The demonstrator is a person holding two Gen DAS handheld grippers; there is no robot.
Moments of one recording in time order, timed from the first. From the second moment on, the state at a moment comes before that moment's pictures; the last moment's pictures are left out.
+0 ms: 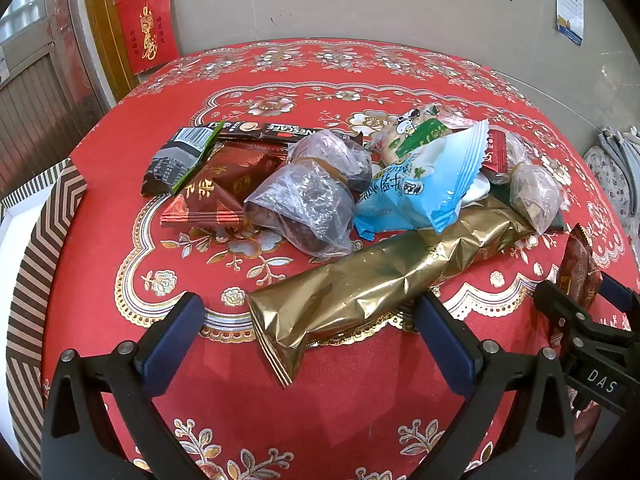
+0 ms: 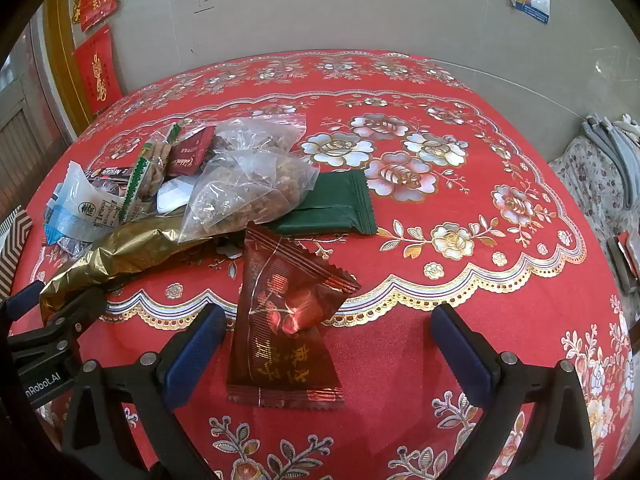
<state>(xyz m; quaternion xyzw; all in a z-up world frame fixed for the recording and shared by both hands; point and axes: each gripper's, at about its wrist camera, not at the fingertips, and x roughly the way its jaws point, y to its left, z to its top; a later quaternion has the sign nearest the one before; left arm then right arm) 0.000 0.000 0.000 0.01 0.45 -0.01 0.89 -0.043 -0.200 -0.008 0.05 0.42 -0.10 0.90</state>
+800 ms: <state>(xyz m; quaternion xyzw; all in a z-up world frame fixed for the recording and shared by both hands) -0.062 0.076 0.089 -0.03 0.37 -0.01 0.93 -0.112 -0.147 0.074 0.05 0.32 -0.02 0.94</state>
